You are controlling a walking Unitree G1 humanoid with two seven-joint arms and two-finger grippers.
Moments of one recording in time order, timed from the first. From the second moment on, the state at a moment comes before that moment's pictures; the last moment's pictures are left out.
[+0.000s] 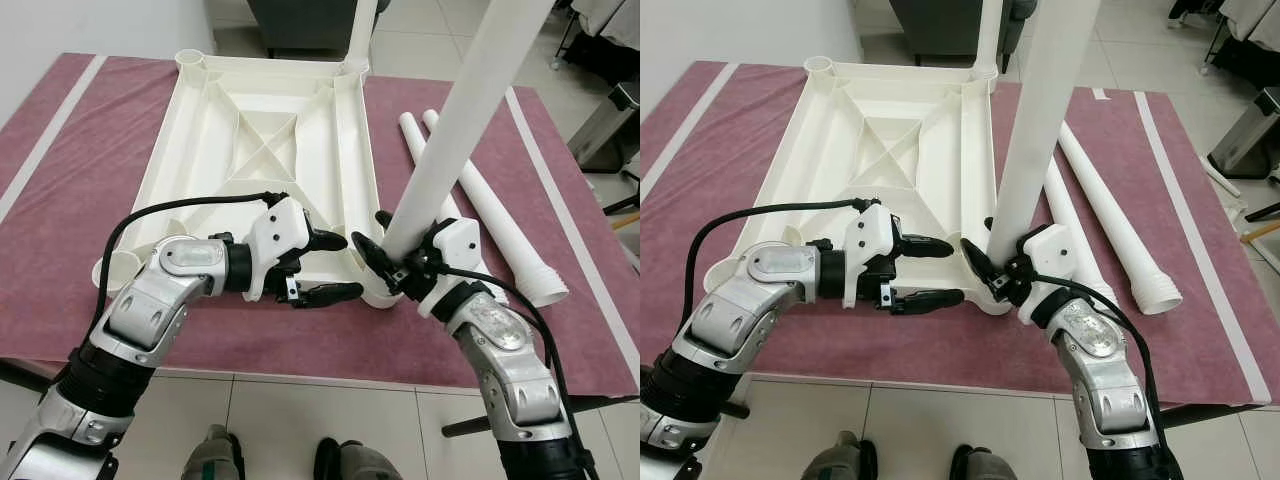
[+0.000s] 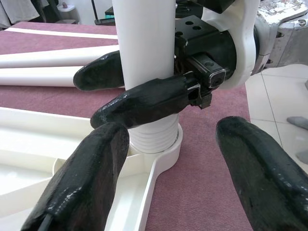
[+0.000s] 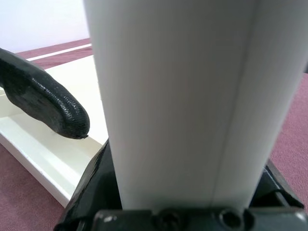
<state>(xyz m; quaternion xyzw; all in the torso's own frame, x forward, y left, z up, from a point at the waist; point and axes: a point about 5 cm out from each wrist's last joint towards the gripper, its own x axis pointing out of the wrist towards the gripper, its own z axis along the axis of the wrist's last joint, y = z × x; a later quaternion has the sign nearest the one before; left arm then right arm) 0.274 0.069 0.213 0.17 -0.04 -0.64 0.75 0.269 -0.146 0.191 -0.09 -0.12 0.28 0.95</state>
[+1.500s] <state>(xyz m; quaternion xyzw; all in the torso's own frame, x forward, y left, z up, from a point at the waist) 0.274 0.076 0.208 0.16 -0.02 -0.64 0.75 0.268 -0.154 0.173 -0.04 -0.09 0.30 0.95</state>
